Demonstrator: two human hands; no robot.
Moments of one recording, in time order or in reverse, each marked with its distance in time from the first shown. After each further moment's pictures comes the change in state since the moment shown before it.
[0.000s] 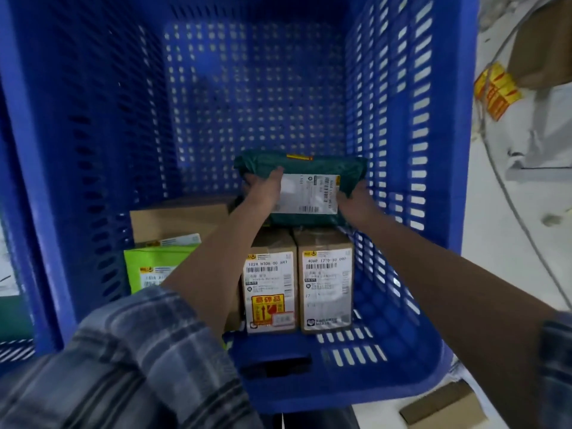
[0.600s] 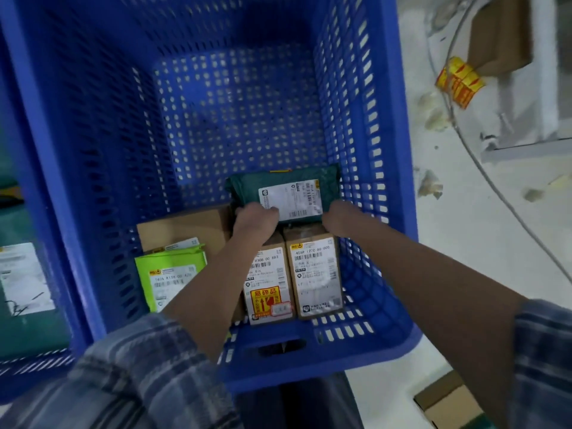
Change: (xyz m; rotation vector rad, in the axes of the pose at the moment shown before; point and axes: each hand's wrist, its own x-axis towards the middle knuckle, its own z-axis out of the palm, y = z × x) left_hand -0.056 -0.020 -0.007 0.465 -0.035 0.111; right_hand -0.057 -0.004 -0.016 -0.378 -0.201 -0.015
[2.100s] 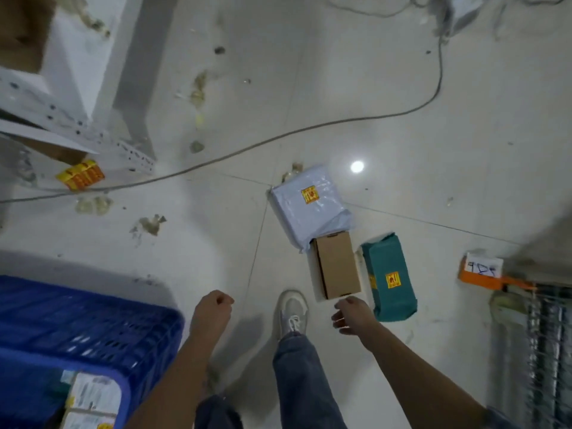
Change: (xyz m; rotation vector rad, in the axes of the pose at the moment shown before) left_hand -0.303 0.079 0.370 0.778 -0.205 0.366; right_hand -0.296 0.500 0.226 1.993 0.107 0.649
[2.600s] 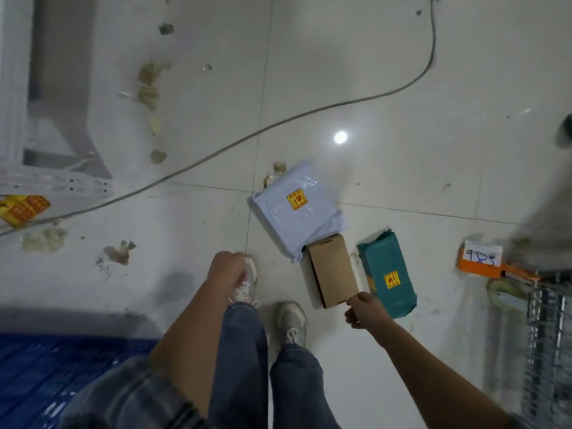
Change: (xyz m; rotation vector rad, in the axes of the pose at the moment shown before) left_hand 0.105 0.152 0.031 0.107 -0.149 -0.102; right_hand 0.067 -0.045 -0.029 0.001 0.101 0.074
